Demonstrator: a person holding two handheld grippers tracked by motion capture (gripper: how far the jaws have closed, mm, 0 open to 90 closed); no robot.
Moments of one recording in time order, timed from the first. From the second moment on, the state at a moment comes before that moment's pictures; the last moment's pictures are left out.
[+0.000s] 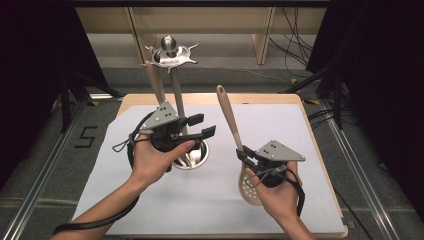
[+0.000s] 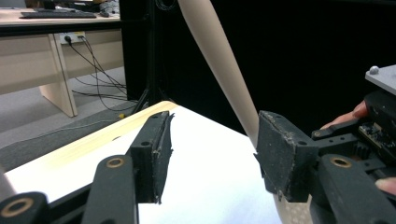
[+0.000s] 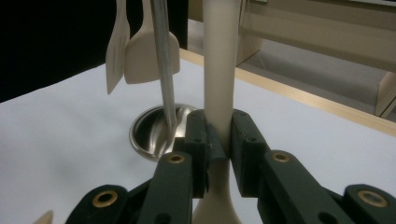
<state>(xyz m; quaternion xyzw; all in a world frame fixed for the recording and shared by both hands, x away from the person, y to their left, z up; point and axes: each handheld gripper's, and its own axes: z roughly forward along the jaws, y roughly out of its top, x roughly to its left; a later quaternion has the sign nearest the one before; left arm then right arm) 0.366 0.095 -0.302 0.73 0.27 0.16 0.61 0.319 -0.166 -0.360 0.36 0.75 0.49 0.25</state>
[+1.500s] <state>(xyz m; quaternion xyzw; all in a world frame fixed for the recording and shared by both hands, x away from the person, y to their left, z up) 0.357 0.070 -0.295 0.73 0.20 0.10 0.64 0.316 -0.146 -0.362 0.29 0.76 0.53 0.24</state>
